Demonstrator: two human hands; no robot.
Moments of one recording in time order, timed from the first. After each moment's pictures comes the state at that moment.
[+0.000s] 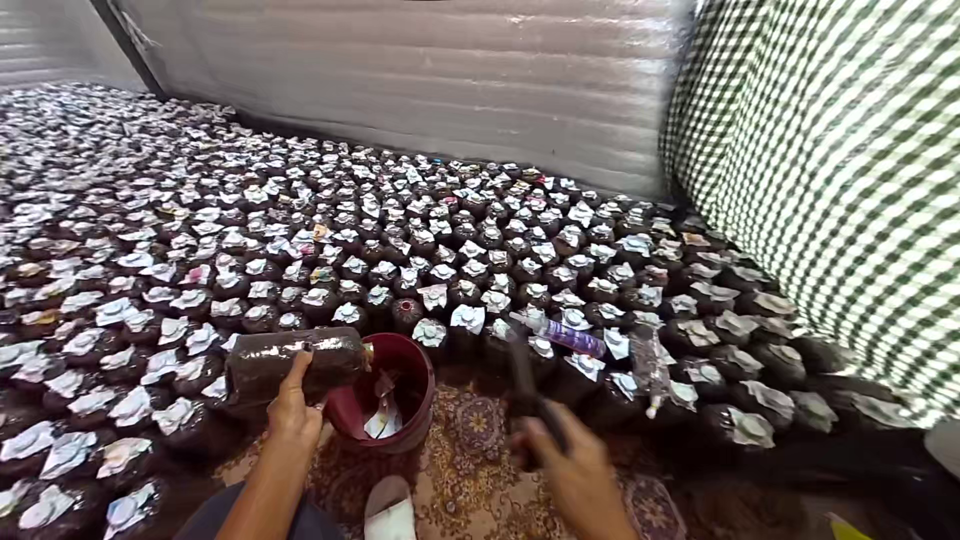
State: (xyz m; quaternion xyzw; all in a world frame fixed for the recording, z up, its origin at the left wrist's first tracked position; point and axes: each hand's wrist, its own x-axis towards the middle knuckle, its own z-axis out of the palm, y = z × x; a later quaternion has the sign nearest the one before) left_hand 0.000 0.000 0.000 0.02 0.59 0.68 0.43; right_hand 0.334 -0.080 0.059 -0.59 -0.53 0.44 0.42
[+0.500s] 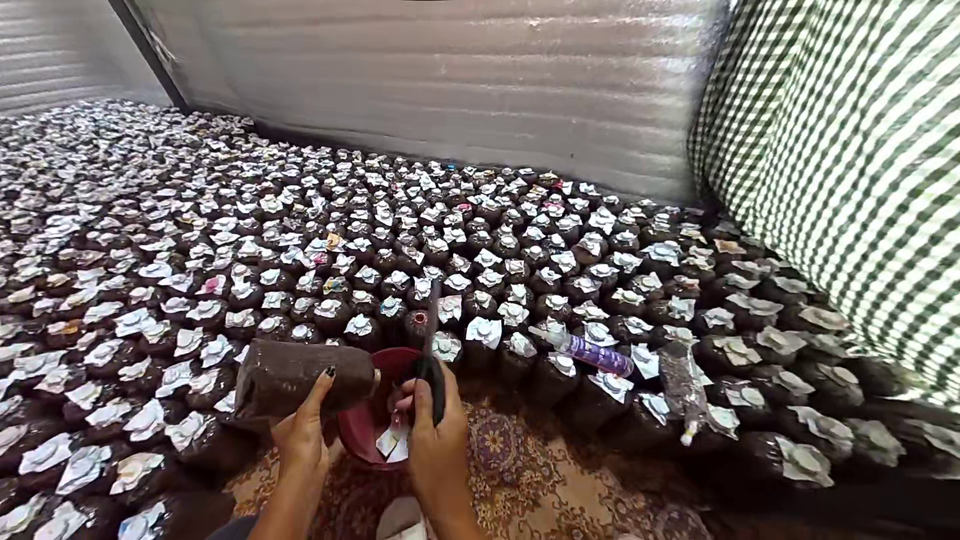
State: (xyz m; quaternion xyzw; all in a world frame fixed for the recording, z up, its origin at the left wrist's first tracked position) left_hand 0.006 0.001 -0.008 0.08 0.63 0.70 0.32; right_hand 0.157 -0.015 0.013 -0.50 -0.49 0.41 0.58
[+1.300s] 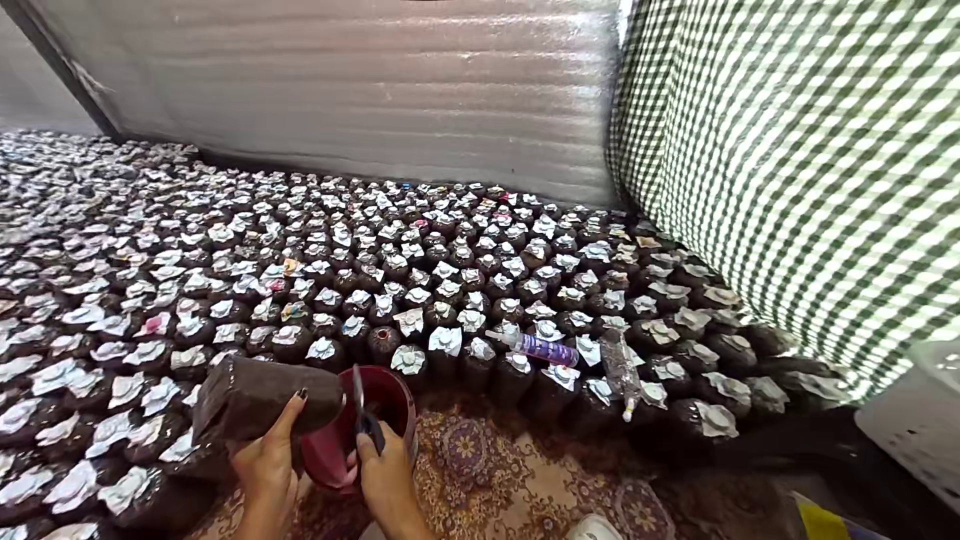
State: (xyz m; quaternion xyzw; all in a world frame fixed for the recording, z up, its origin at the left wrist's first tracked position) left_hand 0.017 0.010 -0.003 0.18 0.63 0.70 0.28; right_hand 0.158 -0.022 -0.012 -0.55 -0.45 0.59 0.38
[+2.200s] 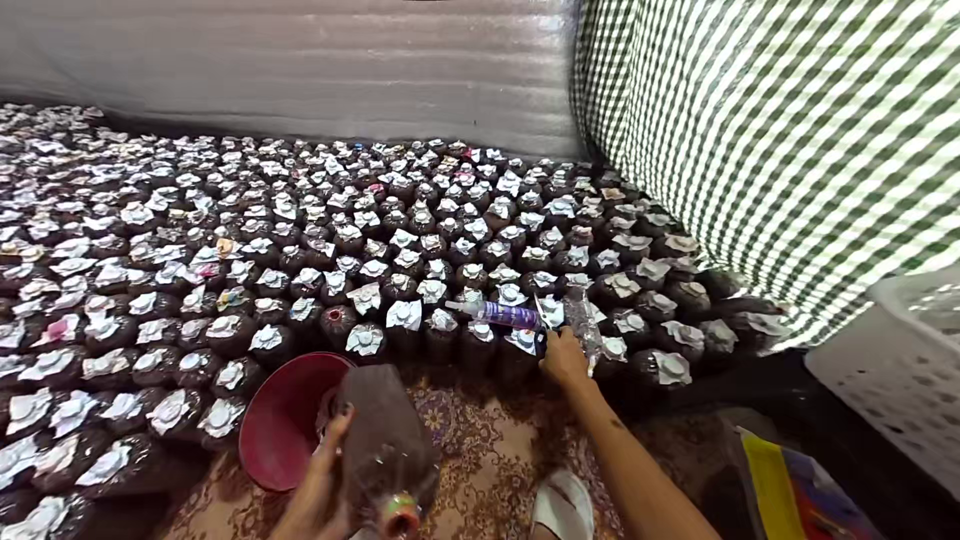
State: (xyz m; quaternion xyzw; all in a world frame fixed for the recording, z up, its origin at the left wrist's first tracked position) left_hand 0.135 -0.038 0.015 0.14 0.45 0.43 0.77; right_hand 0.527 0.089 -0.093 -0.83 -0.52 0.17 0.06
